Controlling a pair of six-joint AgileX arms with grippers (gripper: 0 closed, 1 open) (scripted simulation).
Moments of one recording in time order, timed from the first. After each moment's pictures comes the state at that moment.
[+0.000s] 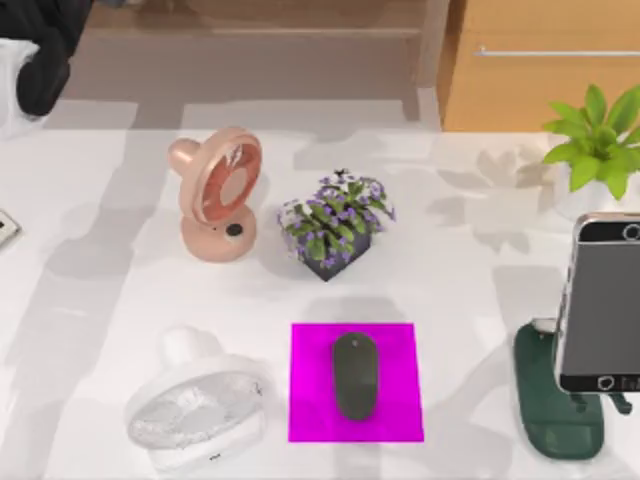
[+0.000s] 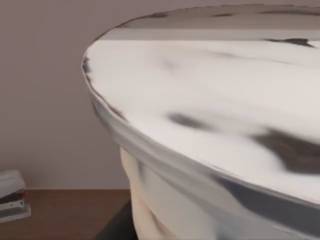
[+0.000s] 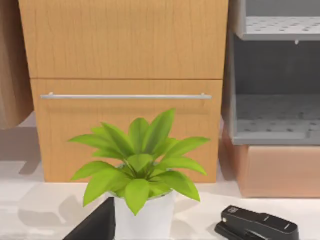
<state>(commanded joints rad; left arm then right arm) -0.19 1.90 1.25 0.68 -0.11 -0.01 0.00 0.00 0.00 0.00 0.00 0.00</state>
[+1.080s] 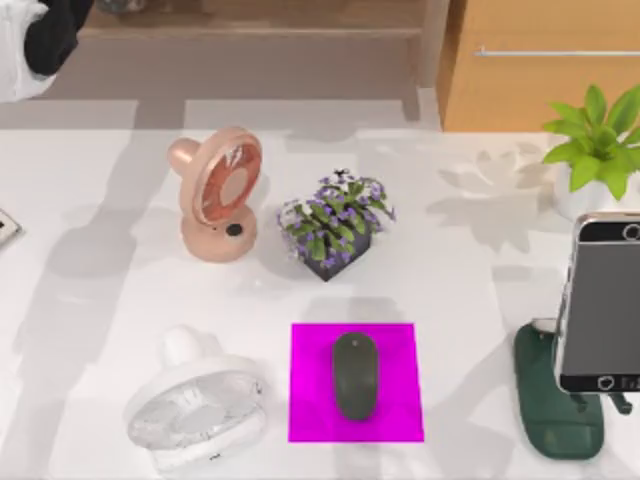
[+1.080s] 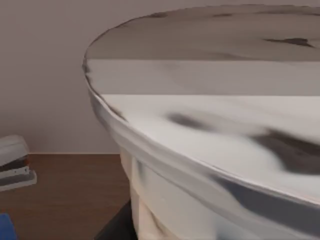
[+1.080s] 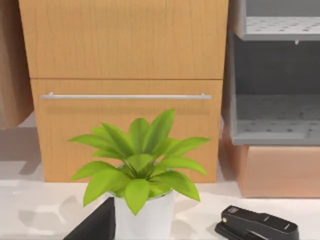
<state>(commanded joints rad) -0.19 1.96 1.40 0.47 -0.14 -0.01 0.00 0.00 0.00 0.00 0.00 0.00</state>
